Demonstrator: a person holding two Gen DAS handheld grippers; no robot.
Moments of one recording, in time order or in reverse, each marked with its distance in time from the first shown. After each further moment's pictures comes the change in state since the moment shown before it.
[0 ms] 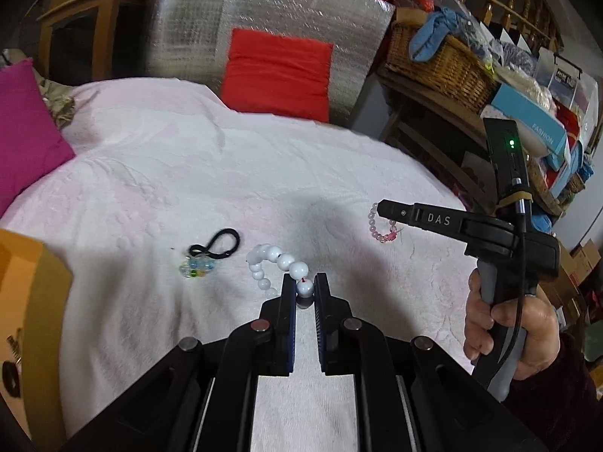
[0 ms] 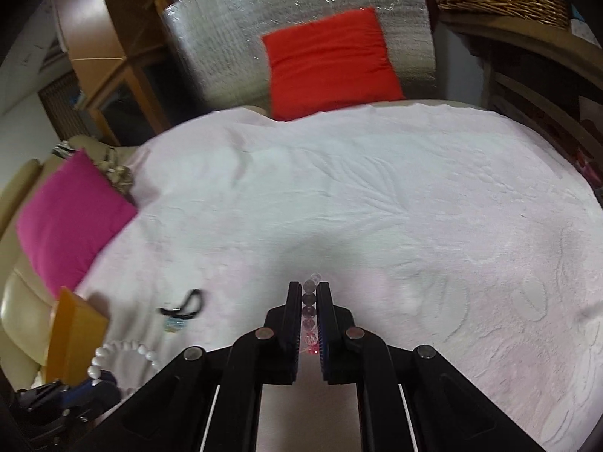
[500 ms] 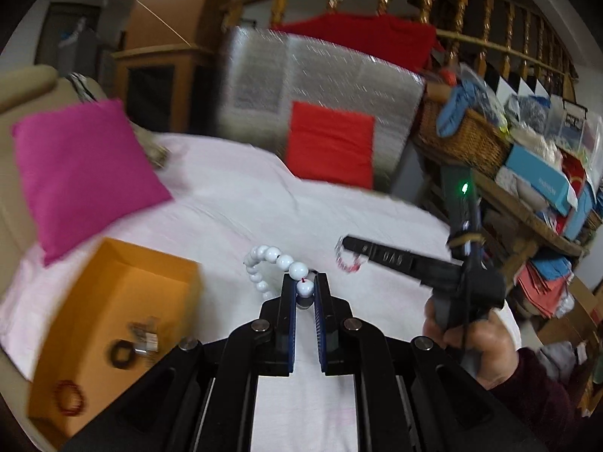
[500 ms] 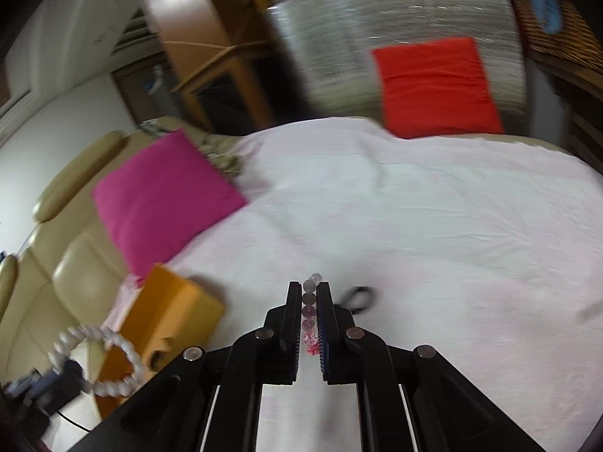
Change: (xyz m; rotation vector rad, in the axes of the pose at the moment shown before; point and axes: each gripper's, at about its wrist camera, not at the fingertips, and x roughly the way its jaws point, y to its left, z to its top) left arm -0.183 0.040 -0.016 -0.053 -0.235 0.182; right arm -0.035 0.157 -0.020 -0.157 -0.030 0.290
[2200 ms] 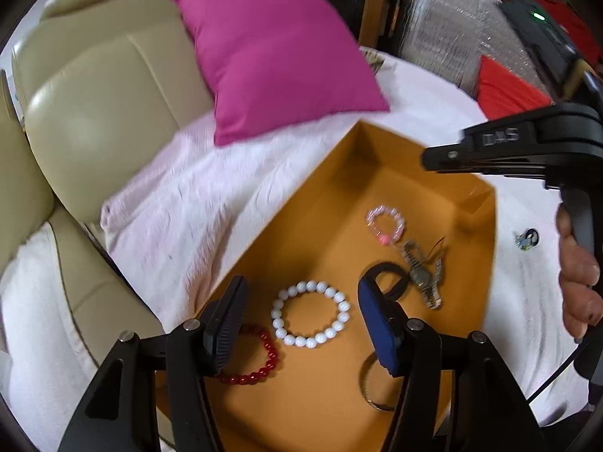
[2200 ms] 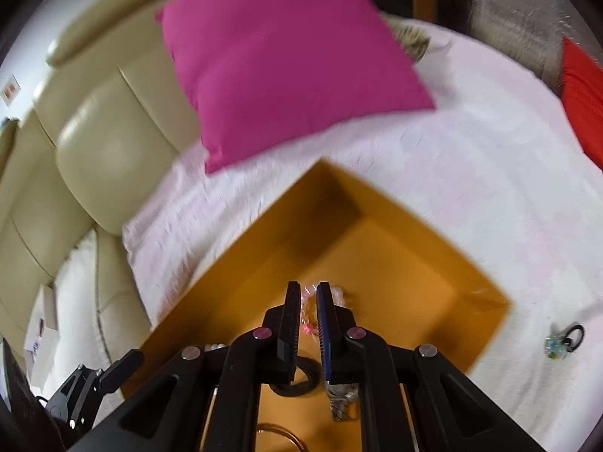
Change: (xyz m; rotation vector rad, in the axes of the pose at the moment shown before) left arm 0.017 0.228 -0.076 -0.253 0.272 0.467; right arm 0.184 0.238 -0.011 -0.308 0.425 0.056
